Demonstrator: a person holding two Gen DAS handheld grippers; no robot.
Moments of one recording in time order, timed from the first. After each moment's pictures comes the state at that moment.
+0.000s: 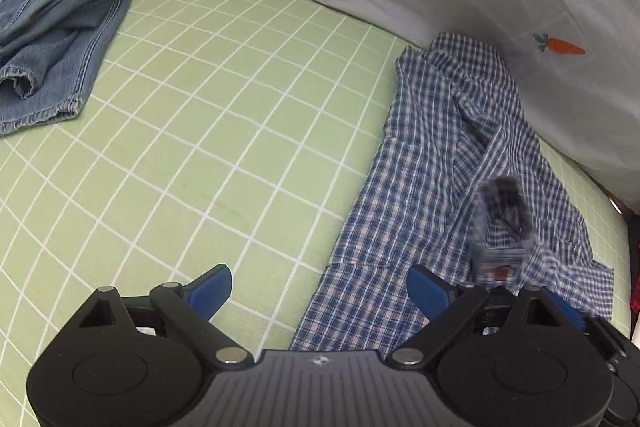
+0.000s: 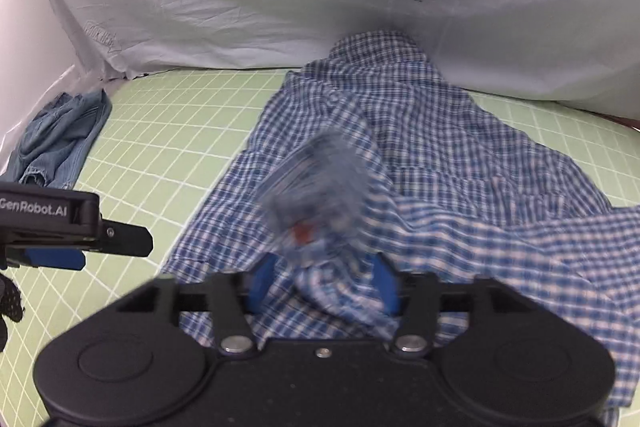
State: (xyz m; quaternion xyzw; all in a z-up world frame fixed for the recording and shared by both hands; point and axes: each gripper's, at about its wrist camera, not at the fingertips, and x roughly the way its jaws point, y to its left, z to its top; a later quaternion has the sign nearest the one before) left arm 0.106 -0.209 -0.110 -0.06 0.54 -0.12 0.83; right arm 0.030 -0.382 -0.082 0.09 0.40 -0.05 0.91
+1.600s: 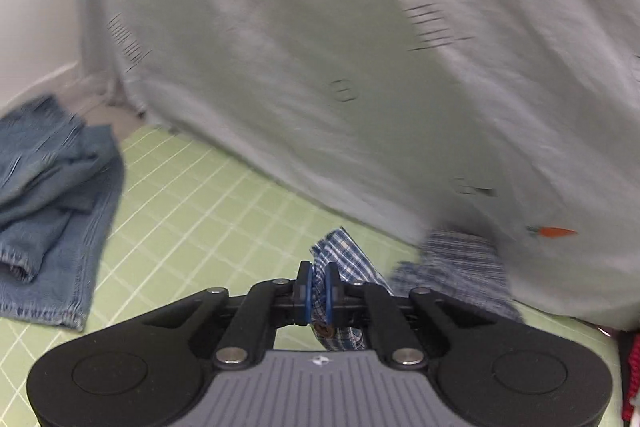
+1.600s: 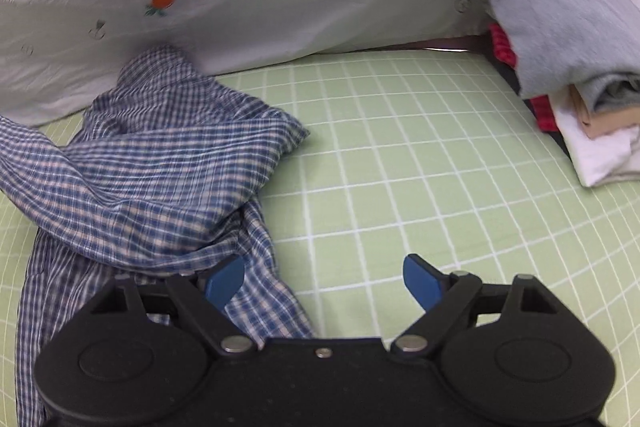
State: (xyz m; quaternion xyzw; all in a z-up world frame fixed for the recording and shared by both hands) left arm 0.216 -0.180 -0.042 -0.11 0.38 -0.09 0.91; right arm -0.047 -0.483 -0.086 0.14 0.43 -0.26 0.86
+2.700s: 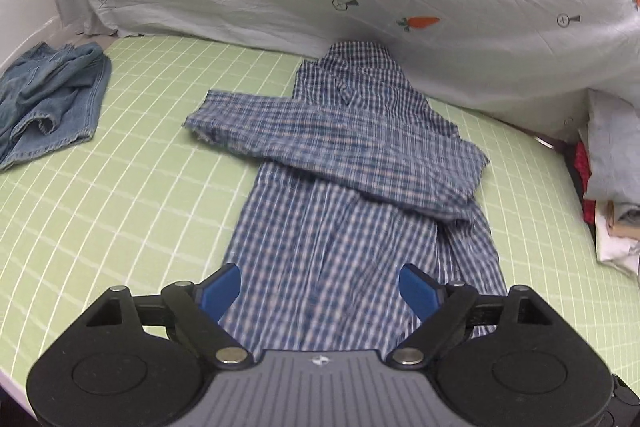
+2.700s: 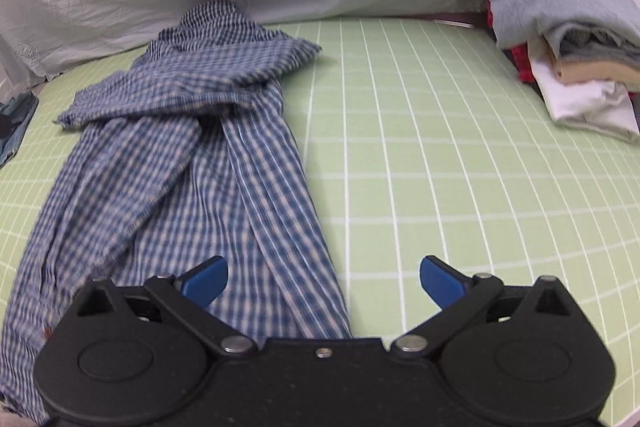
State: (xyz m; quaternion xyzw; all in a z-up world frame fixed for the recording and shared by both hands) left arm -0.069 -0.230 -0.031 0.00 0.47 -0.17 0.87; right arm -0.214 -0.447 -0.103 0.12 0.43 -0.19 0.87
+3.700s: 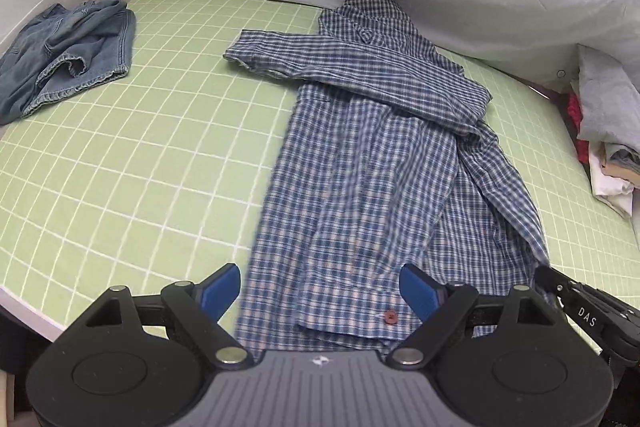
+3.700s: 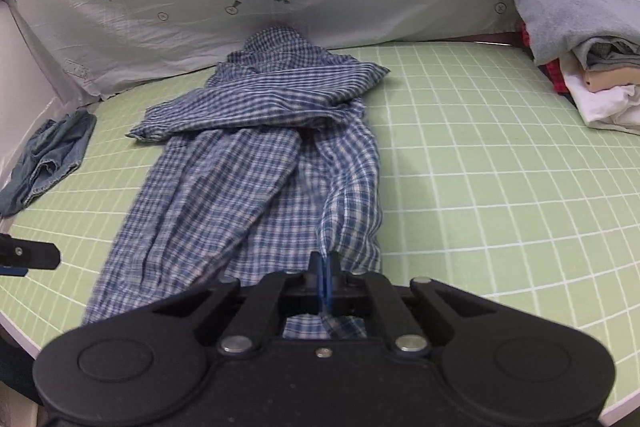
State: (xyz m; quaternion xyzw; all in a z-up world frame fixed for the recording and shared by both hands) left arm -0.108 -0.143 -0.043 0.01 0.50 -0.20 0.84; right arm -0.217 -0.356 -0.063 0.16 0.37 -0.13 0.90
